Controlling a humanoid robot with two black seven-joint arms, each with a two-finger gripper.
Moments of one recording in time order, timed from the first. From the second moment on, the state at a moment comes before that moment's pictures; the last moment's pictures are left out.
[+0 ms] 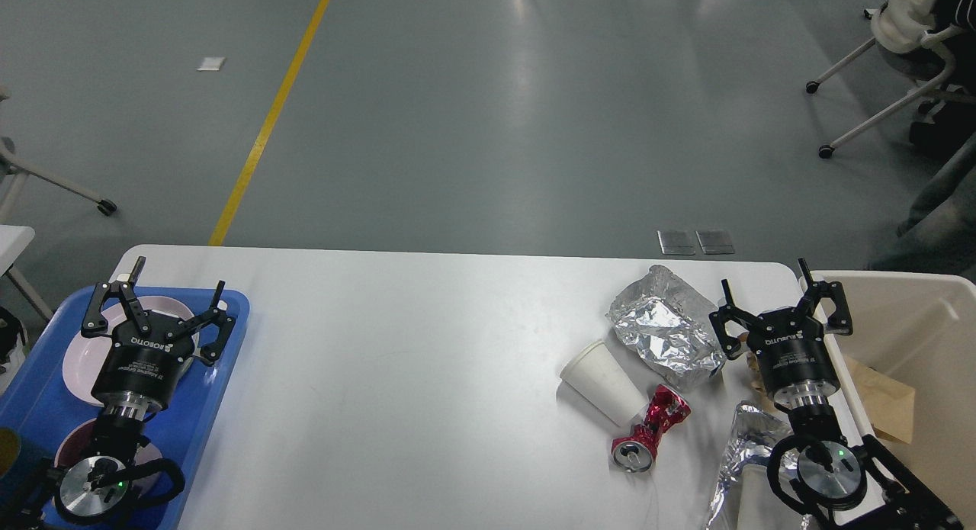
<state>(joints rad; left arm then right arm) -0.19 0.20 -1.50 -0.80 0.12 -0.68 -0.12 0.19 -0.18 1.27 0.85 -0.10 0.49 0.33</state>
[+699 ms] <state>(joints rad) -0.19 0.20 -1.50 -0.80 0.12 -0.68 -0.12 0.32 -0.37 1.27 0.82 -0.07 0.41 0.04</state>
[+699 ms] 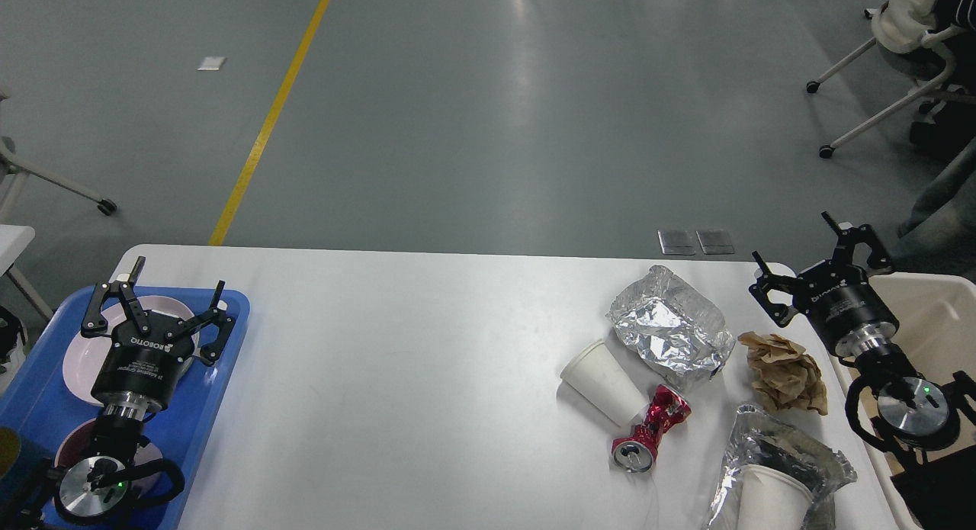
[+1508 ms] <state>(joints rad) -0.19 0.20 -1.50 -0.80 0.12 -0.69 -0.12 0.32 -0.30 1.25 0.84 -0.07 0.40 0.03</state>
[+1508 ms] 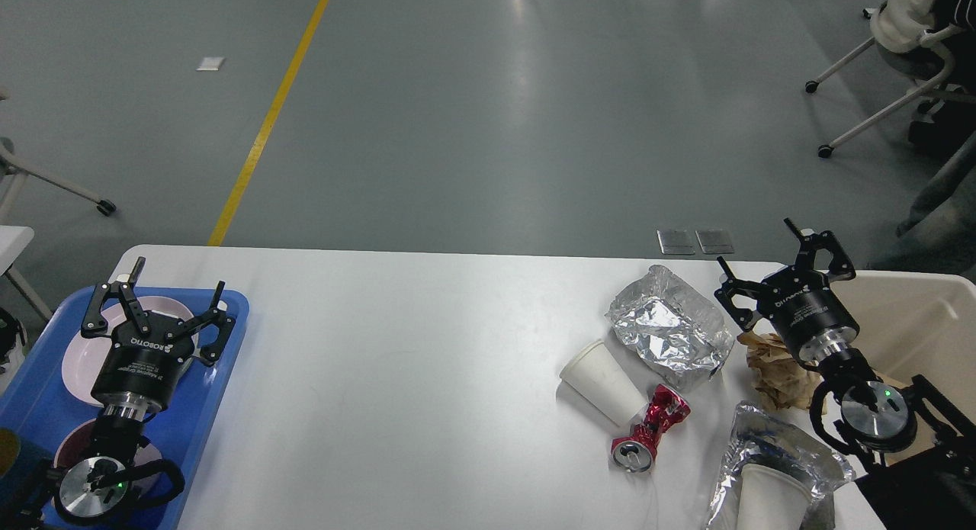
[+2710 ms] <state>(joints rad) -0.19 0.20 -1.50 -0.80 0.12 -0.69 -0.12 1.28 -0.78 -0.28 0.86 -0.06 0.38 0.11</state>
